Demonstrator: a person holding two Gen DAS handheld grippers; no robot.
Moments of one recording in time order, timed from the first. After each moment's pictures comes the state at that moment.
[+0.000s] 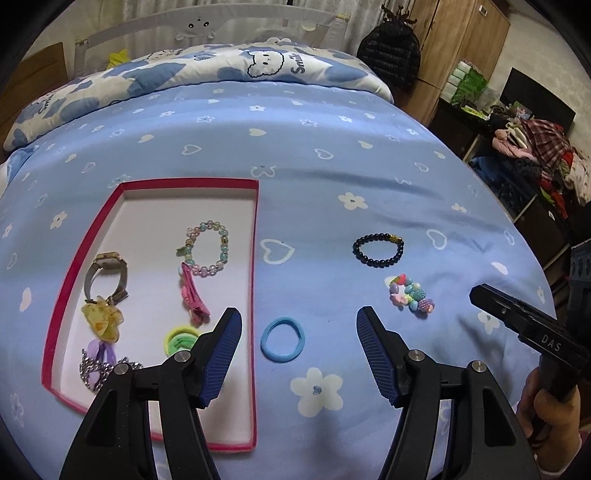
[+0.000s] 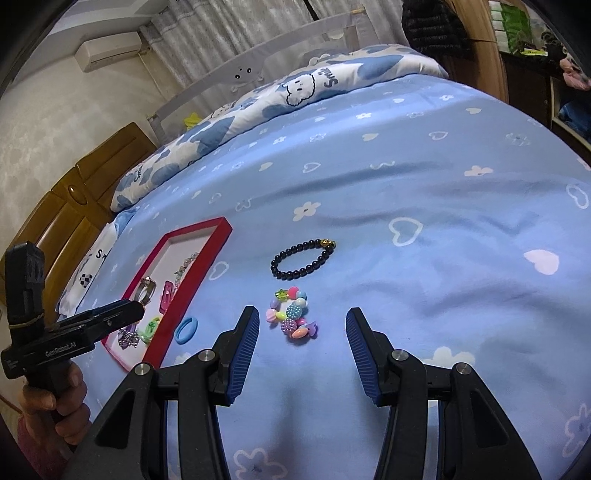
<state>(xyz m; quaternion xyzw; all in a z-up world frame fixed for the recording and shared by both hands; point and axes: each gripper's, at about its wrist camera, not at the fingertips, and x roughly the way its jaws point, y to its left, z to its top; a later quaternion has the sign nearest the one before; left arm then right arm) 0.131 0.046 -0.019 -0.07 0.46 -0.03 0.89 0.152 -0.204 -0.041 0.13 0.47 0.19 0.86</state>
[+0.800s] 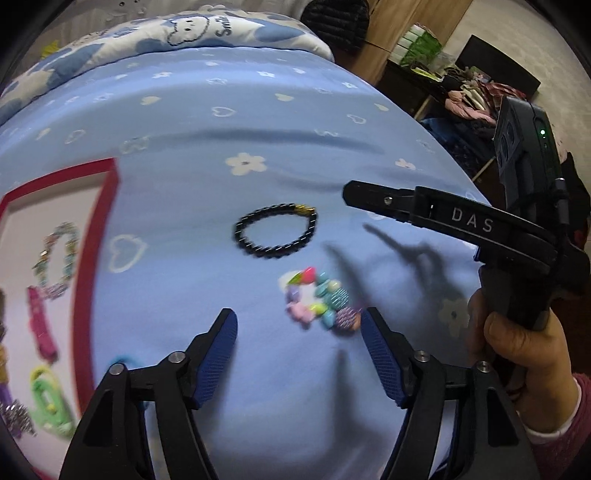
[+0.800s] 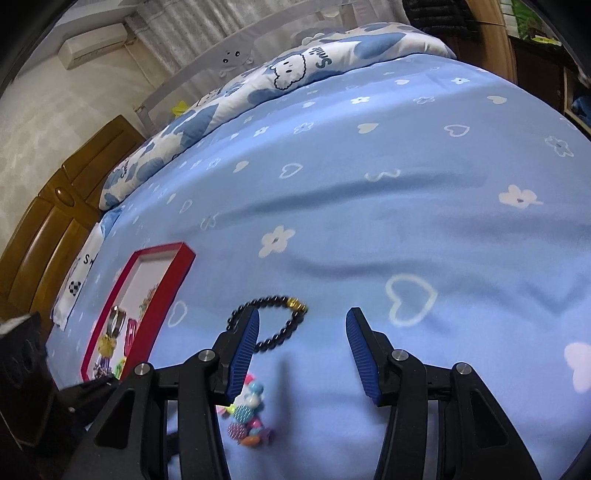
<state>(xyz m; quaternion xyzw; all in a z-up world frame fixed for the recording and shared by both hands) 0.211 -0.029 -0.075 -0.08 0.50 -0.15 0.85 0.247 -0.209 -0.071 0.13 0.50 0.19 0.84</state>
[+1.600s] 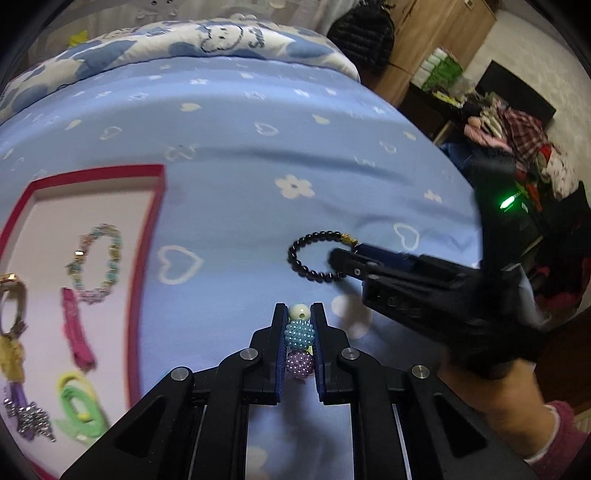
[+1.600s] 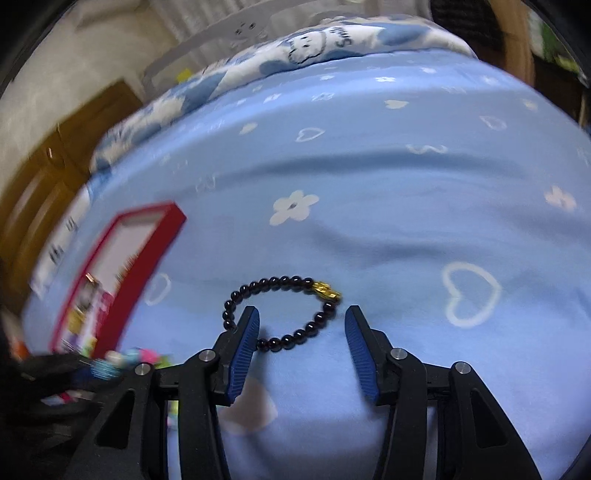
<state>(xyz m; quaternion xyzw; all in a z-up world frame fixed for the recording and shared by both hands) 0.204 0.008 -0.063 -0.11 0.47 -0.10 0.87 0.254 -0.149 -0.104 0.04 0.52 0.19 0.83</state>
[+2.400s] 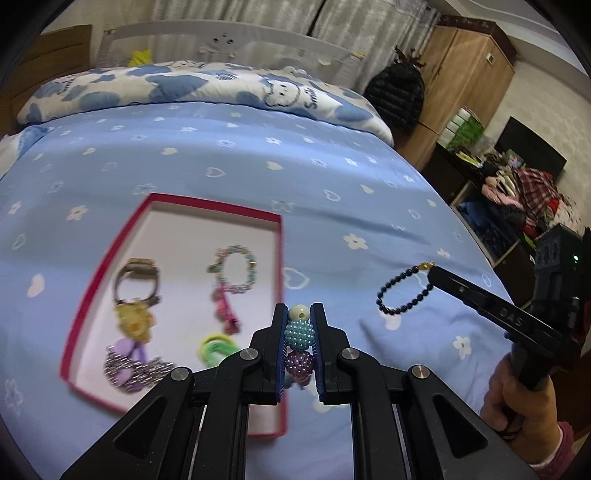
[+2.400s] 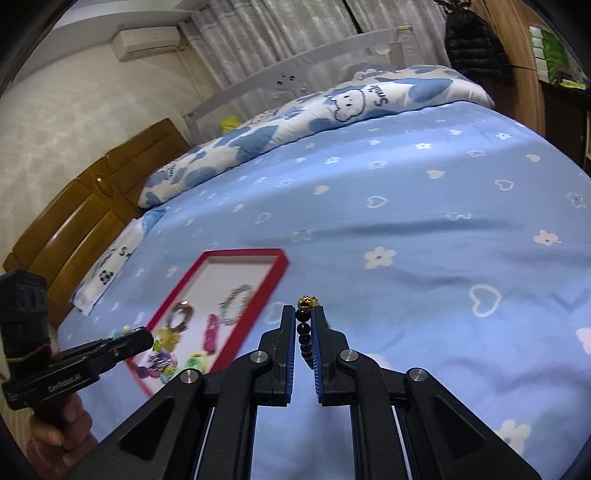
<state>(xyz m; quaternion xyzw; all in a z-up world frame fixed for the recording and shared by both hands) 0.064 0.103 0.011 -0.15 0.39 -0.03 0.91 0.186 -0.129 -0.001 0.11 0.43 0.25 0.86</state>
